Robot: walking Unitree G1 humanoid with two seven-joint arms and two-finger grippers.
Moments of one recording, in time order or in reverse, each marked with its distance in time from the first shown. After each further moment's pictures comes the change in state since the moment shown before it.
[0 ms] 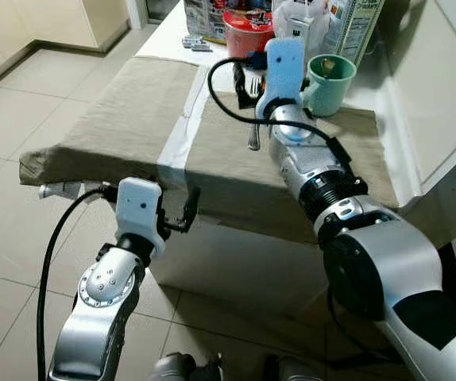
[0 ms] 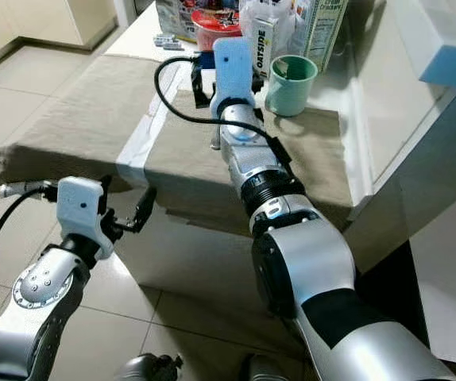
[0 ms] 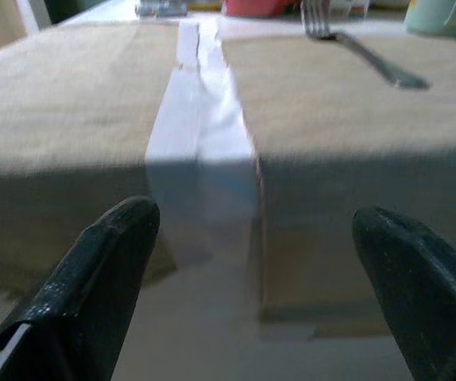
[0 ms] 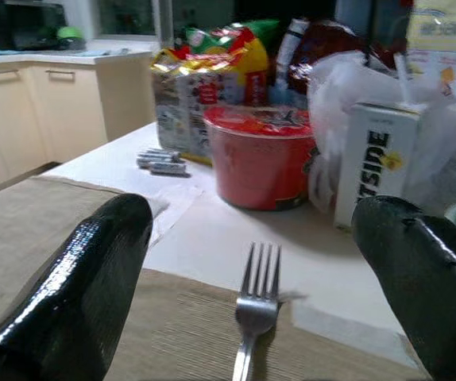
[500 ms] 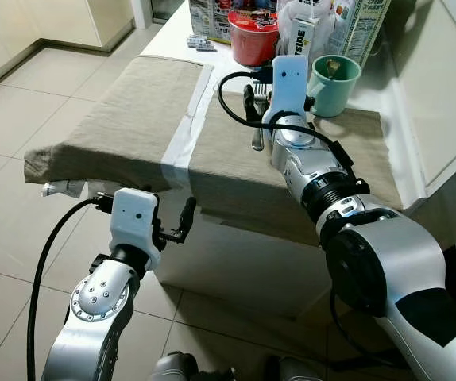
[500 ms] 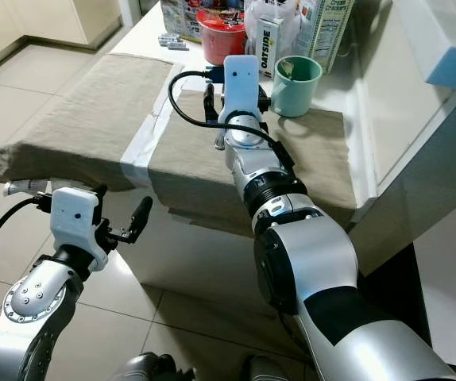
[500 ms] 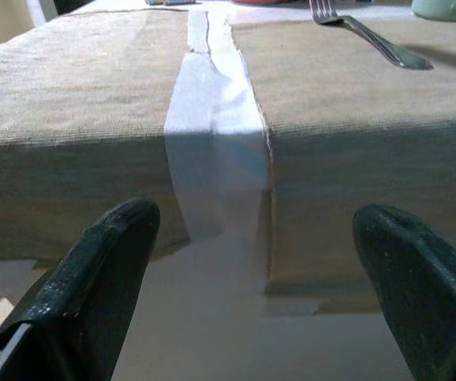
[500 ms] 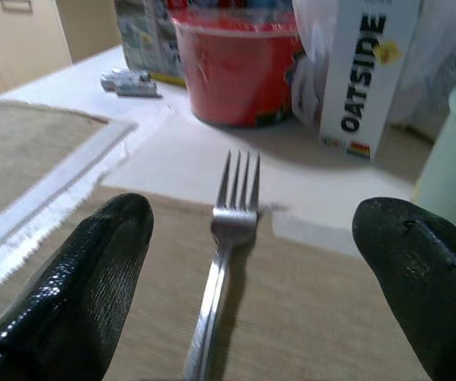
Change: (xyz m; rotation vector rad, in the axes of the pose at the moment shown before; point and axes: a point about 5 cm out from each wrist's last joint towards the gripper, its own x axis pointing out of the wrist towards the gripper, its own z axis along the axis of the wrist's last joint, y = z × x) left arm -0.015 -0.001 -0.001 0.010 0.023 0.000; right arm -0.006 -0.008 -0.030 -0.002 0.171 -0.072
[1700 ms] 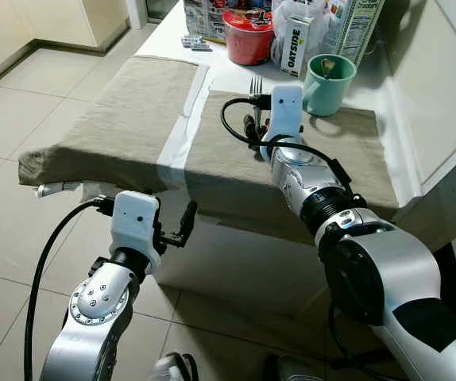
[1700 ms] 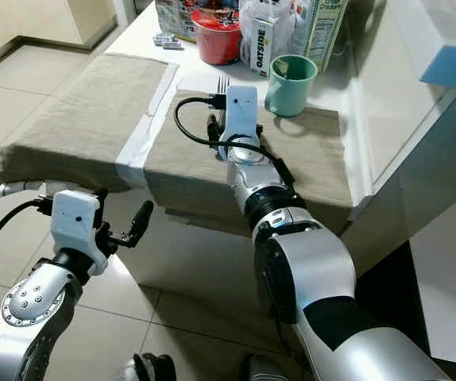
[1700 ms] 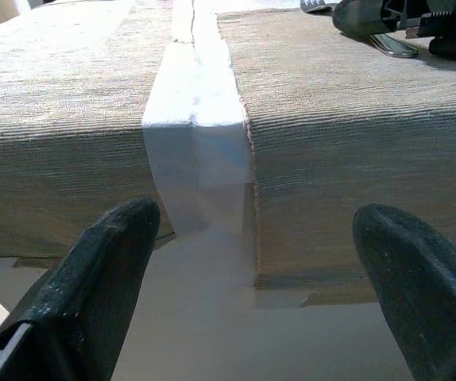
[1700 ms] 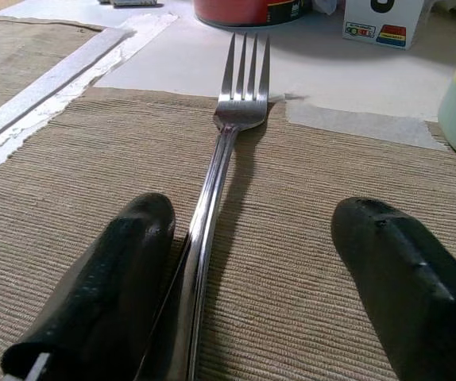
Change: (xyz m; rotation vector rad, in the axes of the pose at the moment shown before) left arm -0.001 -0.002 0.001 -0.001 0.017 -0.006; right arm -0.006 0.002 -0.032 0.070 0.146 0.066
